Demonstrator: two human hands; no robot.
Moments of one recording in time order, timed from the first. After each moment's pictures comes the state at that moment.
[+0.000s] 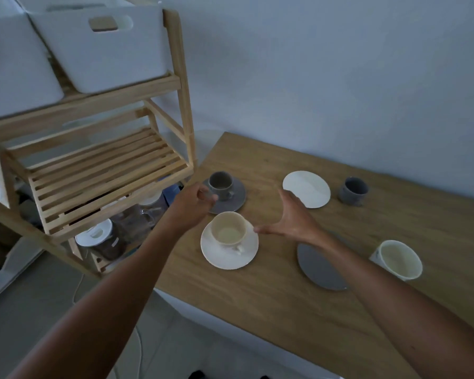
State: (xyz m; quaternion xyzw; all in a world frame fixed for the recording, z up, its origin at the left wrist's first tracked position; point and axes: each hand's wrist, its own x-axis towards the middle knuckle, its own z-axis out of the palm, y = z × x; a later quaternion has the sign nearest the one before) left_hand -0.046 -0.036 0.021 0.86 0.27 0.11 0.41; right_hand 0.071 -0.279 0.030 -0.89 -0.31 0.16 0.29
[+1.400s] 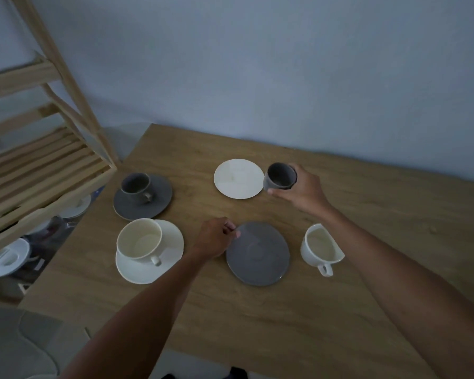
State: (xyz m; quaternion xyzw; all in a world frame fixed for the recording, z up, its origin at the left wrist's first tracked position) left_hand 0.052 -0.238 -0.048 0.90 0.16 -0.02 0.41; right_hand 0.196 -0.433 0.025 -0.89 -0.17 0.05 0.41
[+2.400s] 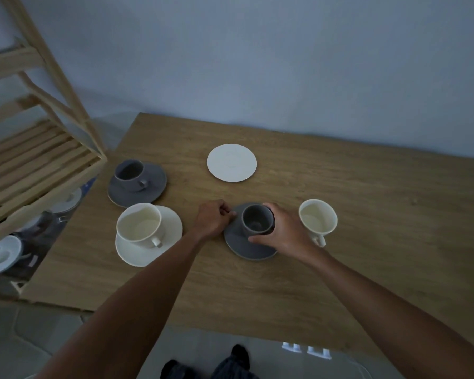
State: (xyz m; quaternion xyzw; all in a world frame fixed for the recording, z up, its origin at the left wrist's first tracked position) left_hand 0.053 -0.235 -0.051 0.88 0.15 -0.05 0.44; right_hand 0.066 -0.444 -0.009 -0.90 -0.21 0.13 0.35
